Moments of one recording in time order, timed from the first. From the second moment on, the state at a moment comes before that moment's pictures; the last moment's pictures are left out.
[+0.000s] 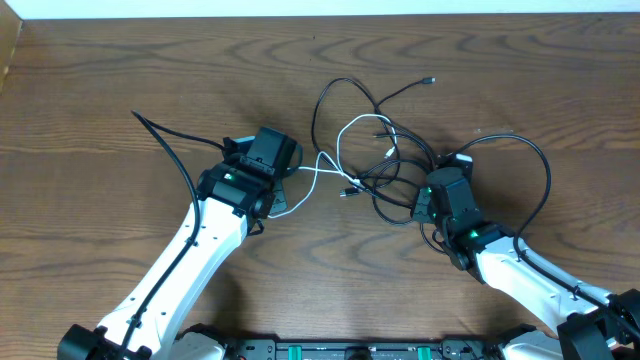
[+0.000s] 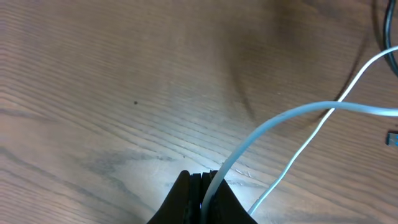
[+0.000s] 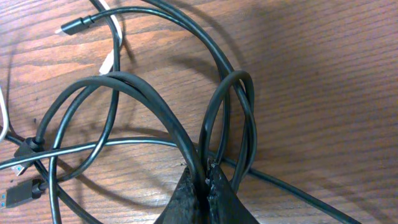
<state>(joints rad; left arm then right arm) -0.43 1.37 1.03 -0.97 -0.31 -0.64 0.44 1.41 0.50 0.04 0.20 0.58</state>
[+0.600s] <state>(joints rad) -0.35 1.37 1.03 -1.20 -0.59 -0.86 0.43 1.41 0.50 0.02 0.21 0.58</state>
